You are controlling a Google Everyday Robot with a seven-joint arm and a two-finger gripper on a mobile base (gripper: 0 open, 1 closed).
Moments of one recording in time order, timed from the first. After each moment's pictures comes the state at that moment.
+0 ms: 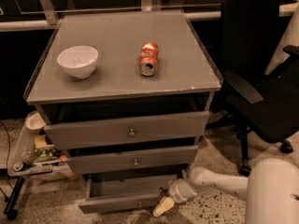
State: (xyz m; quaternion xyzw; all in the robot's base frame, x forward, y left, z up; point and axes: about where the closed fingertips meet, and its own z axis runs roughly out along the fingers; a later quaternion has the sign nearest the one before) arm 0.488 -0.083 0.233 -0.43 0.84 0.29 0.17
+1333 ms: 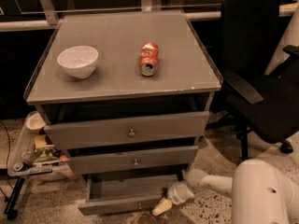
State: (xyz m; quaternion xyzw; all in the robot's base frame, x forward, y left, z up) arm 0.488 -0.084 0.179 -0.42 0.84 0.30 0.14
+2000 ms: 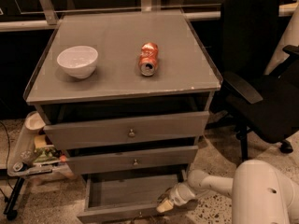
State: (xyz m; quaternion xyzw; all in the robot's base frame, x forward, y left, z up) arm 0.488 -0.084 0.179 -0.42 0.84 0.30 0.14
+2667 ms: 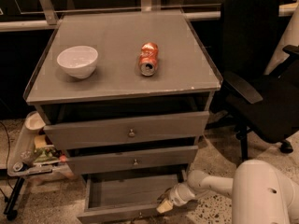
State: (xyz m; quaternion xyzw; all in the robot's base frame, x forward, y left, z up) arm 0.489 -0.085 0.180 -0.42 0.84 0.30 0.14
